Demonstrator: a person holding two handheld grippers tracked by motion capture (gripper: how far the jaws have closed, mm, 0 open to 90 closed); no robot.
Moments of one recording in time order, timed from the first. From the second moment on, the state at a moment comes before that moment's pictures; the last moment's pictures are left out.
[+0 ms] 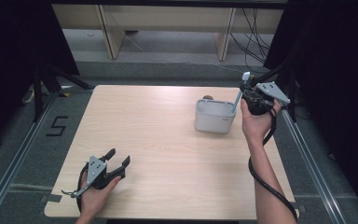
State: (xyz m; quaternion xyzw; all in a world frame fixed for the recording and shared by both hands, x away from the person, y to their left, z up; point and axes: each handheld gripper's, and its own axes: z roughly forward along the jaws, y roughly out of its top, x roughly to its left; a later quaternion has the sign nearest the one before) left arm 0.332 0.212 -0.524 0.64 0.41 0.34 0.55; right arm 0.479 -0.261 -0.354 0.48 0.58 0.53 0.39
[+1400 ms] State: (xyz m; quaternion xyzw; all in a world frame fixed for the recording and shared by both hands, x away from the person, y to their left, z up) left arm 0.332 0.213 -0.524 0.64 0.41 0.33 0.55; right arm 0.489 -0.258 -0.379 0.49 0.59 0.51 0.38
